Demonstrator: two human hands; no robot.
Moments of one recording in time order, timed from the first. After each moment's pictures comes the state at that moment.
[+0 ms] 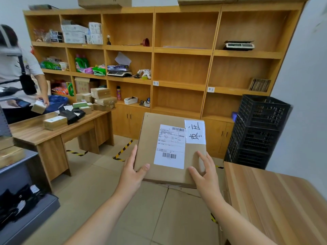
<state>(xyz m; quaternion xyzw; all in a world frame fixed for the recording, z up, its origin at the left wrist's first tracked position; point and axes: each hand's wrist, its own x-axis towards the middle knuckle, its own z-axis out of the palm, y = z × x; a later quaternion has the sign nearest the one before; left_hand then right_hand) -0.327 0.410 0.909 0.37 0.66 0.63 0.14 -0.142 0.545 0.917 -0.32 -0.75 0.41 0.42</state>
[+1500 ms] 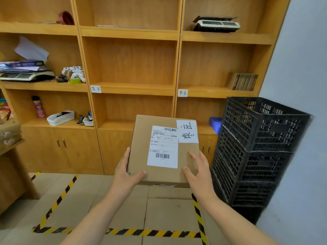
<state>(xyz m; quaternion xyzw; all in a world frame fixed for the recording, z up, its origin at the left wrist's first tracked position) -0.672 1.167 0.886 0.45 0.64 0.58 0.24 -0.459 1.251 0.893 -0.41 -0.70 0.37 0.45</state>
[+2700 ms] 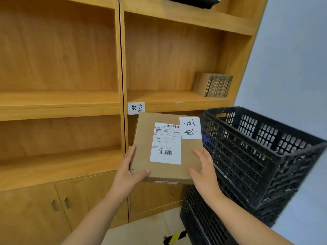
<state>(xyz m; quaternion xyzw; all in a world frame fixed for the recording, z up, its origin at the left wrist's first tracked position) -0.742 1.792 0.888 0.56 0.51 0.55 0.36 -0.506 1.802 0.903 -0.54 -0.63 0.27 0.48</state>
